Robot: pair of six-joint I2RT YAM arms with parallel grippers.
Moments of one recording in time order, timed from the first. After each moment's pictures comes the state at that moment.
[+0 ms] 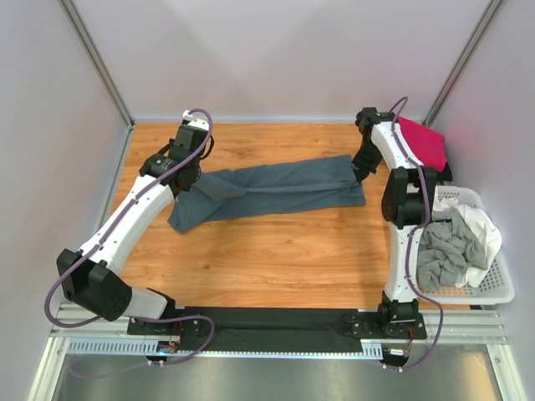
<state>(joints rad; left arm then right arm) -0.42 1.39 1.38 -0.78 -0.65 0.06 0.06 2.31 2.12 -1.27 0.17 0.69</state>
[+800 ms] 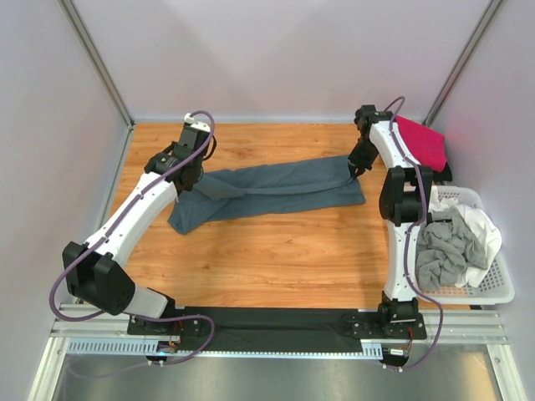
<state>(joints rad) -0.40 1.43 1.37 -0.79 -0.64 0.01 0.06 2.37 2.20 -1.24 0.09 0.66</state>
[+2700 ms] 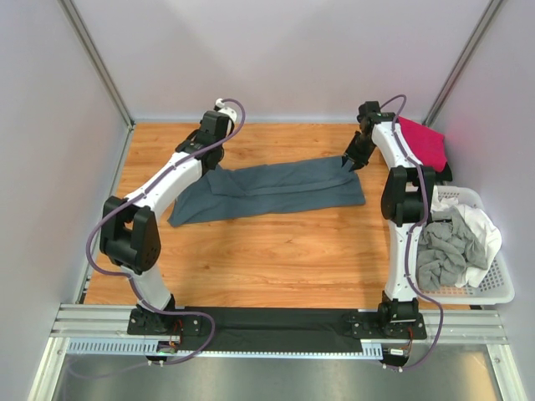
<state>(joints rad) -0.39 1.75 1.49 -0.38 -0.60 0.30 0.05 2.36 2.17 -1.06 -0.07 0.62</state>
